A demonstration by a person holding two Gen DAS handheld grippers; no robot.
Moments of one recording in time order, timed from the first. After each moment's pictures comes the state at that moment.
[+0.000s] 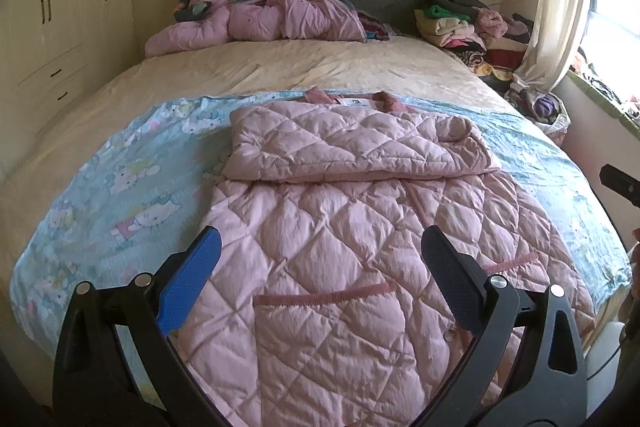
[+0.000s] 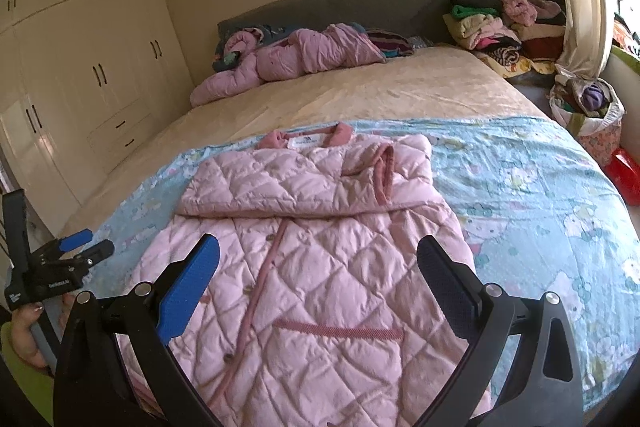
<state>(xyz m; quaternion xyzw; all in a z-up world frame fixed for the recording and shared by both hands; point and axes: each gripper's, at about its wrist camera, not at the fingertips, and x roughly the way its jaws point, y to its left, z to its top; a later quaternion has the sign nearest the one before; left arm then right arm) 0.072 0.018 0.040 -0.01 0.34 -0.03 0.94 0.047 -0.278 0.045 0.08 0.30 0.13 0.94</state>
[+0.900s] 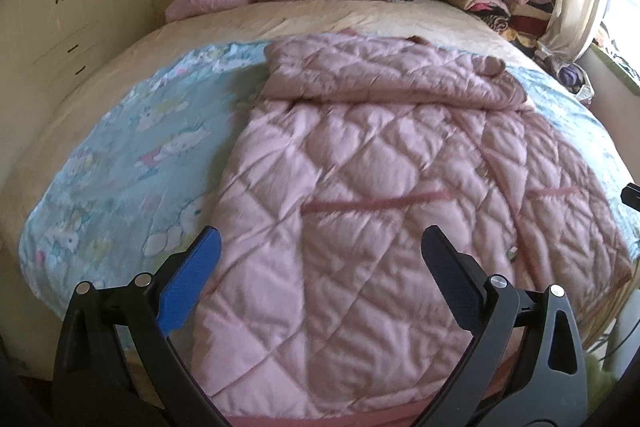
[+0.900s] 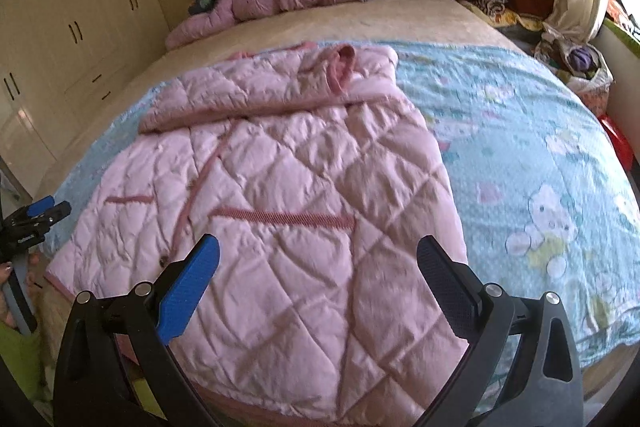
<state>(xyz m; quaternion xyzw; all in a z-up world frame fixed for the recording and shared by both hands) 0.034 0.055 -0.026 0.00 0.40 0.02 0.92 0.019 -0.308 -0.043 0.05 0.40 0.10 0.91</state>
